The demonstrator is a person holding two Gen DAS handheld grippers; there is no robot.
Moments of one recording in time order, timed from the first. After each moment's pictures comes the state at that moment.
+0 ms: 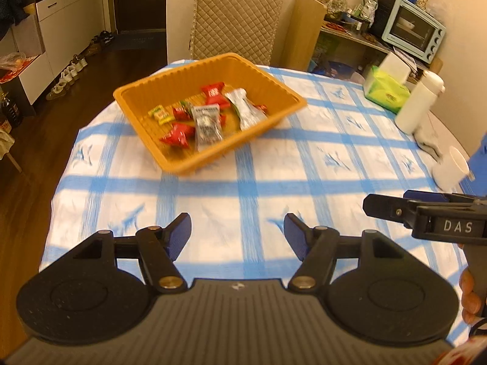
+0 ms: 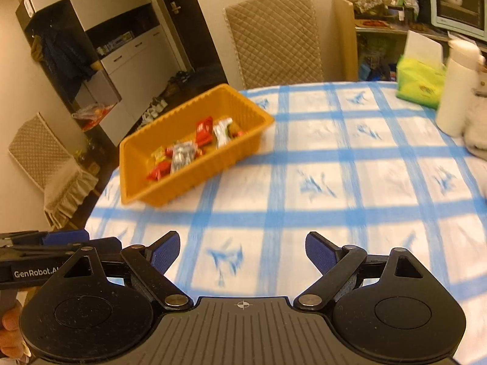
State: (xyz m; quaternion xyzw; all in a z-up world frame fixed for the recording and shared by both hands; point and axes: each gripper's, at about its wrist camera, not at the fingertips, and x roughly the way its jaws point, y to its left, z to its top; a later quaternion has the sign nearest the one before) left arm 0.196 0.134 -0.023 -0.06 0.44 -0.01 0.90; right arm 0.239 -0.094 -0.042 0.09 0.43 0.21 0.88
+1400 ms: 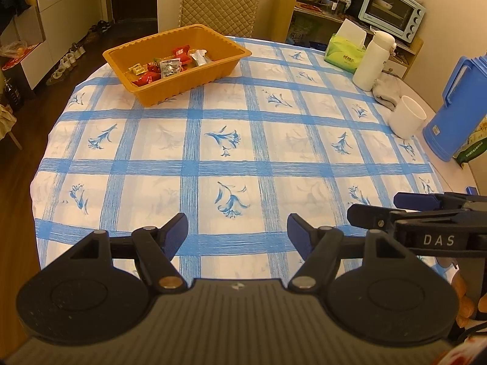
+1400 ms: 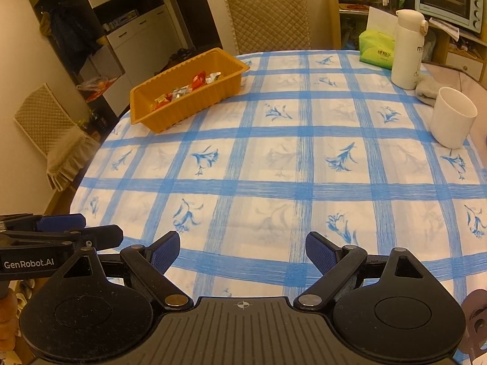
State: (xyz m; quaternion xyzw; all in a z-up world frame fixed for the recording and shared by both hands) left arm 0.069 0.040 -0.017 -0.06 0.46 -0.01 0.89; right arm 0.109 -0.171 -0.044 0.06 0.45 0.22 0.86
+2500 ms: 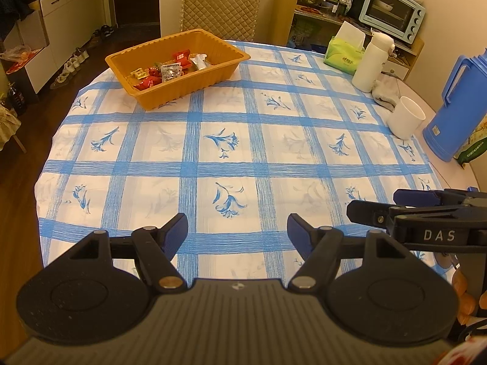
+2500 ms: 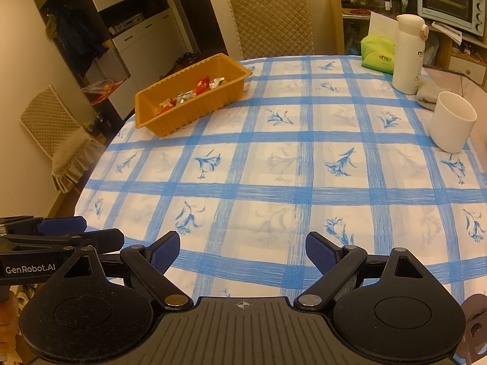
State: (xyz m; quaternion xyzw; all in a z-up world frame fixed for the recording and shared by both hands) left arm 0.064 0.035 -0.012 -0.06 0.45 -0.01 0.89; right arm 0.104 -0.176 -0.038 0.06 0.45 0.22 0.86
